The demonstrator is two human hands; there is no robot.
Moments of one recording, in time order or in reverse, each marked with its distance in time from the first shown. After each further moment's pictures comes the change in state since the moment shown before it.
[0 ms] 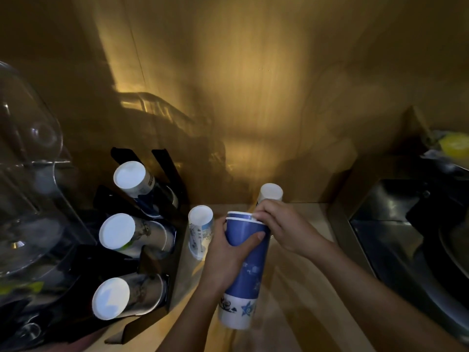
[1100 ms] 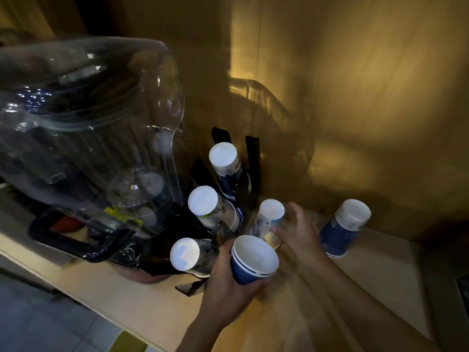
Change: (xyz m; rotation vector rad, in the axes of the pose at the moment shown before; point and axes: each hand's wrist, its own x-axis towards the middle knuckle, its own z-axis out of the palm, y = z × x) left_hand -0.069 -0.039 -0.071 0.136 0.296 -0.110; right_hand 0.057 0.040 0.126 0.247 0.022 0.283
